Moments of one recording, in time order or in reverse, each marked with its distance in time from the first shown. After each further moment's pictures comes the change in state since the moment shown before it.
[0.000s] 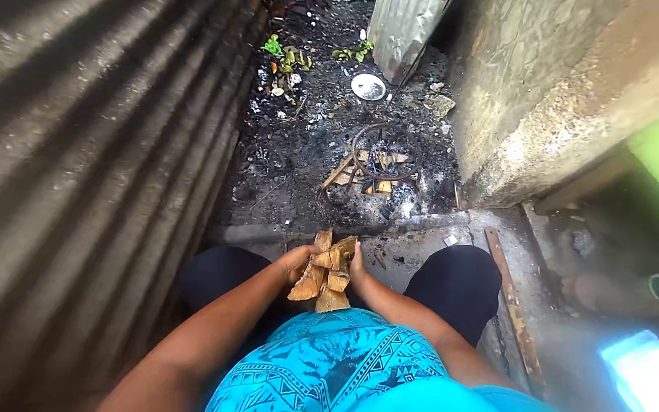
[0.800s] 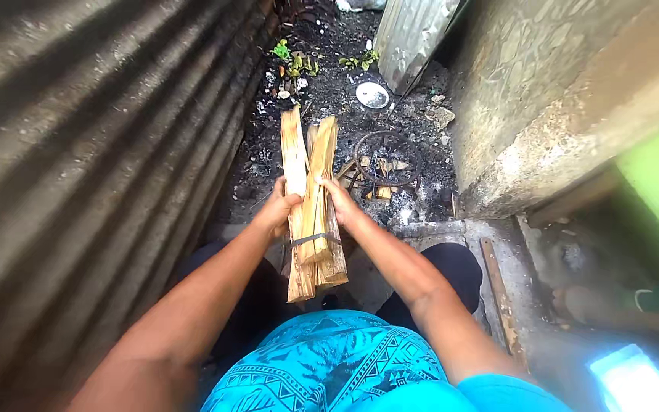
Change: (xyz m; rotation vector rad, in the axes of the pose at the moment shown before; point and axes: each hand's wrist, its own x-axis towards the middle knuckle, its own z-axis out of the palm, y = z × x) left_hand -0.031 0.092 -0.026 -0.152 0.092 0.656; right_hand 0.003 -0.111 0.132 -0.335 -0.502 -0.293
